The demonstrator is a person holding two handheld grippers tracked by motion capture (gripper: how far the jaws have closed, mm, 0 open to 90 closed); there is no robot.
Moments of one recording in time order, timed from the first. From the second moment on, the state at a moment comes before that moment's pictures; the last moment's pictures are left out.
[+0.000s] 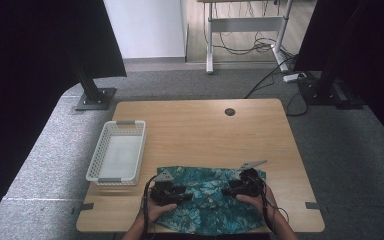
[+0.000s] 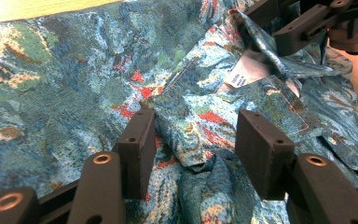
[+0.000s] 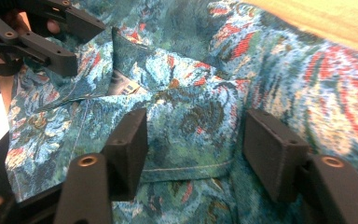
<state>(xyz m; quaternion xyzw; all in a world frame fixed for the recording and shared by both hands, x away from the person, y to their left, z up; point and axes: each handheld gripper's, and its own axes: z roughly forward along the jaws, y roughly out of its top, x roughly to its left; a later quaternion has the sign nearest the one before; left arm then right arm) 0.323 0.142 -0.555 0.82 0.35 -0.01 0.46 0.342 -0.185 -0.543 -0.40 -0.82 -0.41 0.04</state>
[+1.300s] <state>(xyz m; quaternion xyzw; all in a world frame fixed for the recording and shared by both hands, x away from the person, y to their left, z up) 0.323 0.149 -0.550 0.82 0.38 0.05 0.43 0.292 -0.211 -0.530 -0.23 -0.80 -0.54 0.08</state>
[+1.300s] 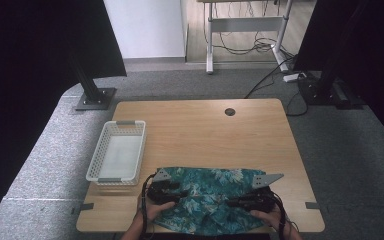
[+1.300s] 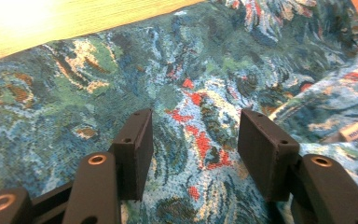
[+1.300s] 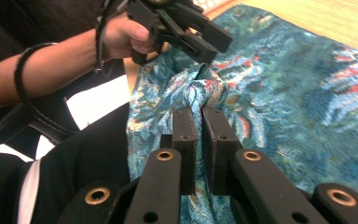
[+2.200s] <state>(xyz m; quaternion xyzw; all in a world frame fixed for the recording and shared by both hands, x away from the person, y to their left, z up) 0.310 0.146 -0.551 0.83 0.34 0.05 0.43 0.320 -0.219 -0.535 -0.37 -0.79 -0.49 0.03</state>
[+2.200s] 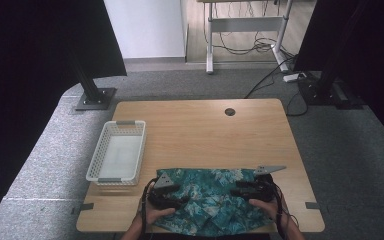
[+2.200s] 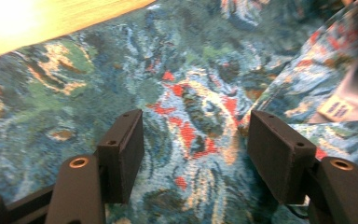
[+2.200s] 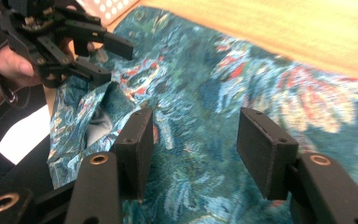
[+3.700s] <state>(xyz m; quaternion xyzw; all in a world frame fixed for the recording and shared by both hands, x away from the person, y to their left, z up) 0.304 0.167 -0.548 0.81 0.33 0.01 0.49 0.293 -0.190 -0.549 -0.27 -0.84 -0.47 0.10</state>
